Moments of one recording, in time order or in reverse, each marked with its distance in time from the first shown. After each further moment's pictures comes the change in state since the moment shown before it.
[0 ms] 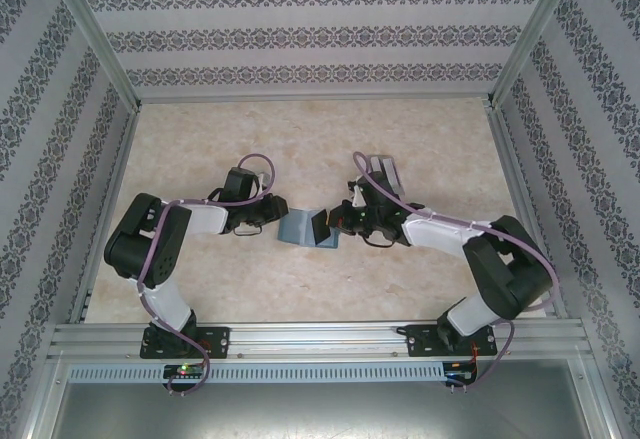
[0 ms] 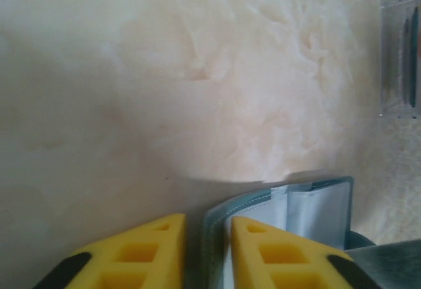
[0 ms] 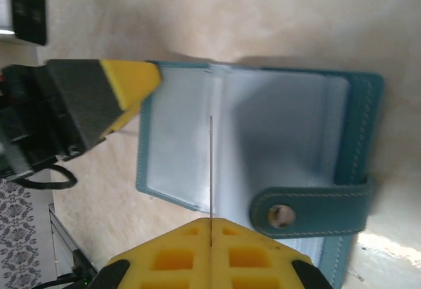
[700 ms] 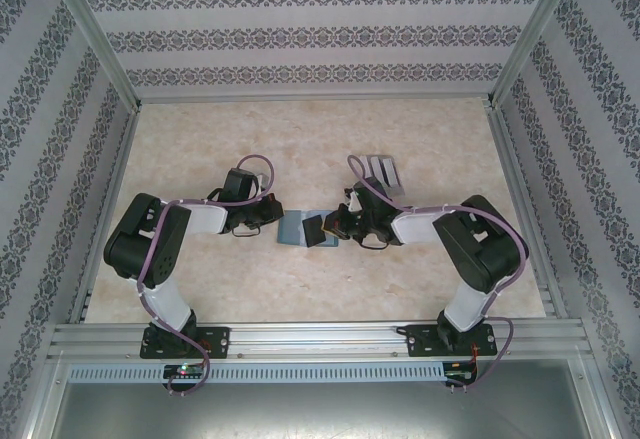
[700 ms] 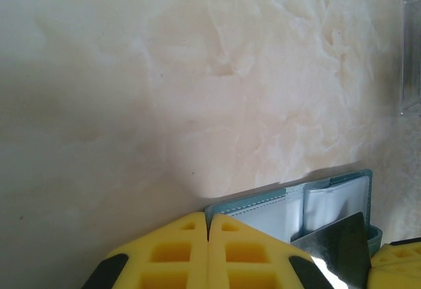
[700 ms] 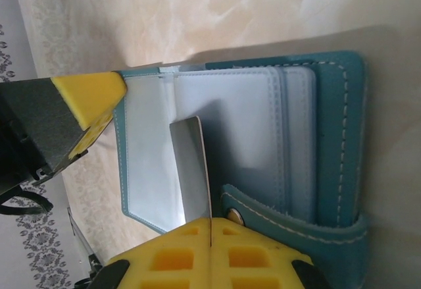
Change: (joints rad) left arm 0.005 0.000 0.000 -0.026 -0.017 0.023; right arm -0.019 0.180 -0.014 0.199 -0.083 0.094
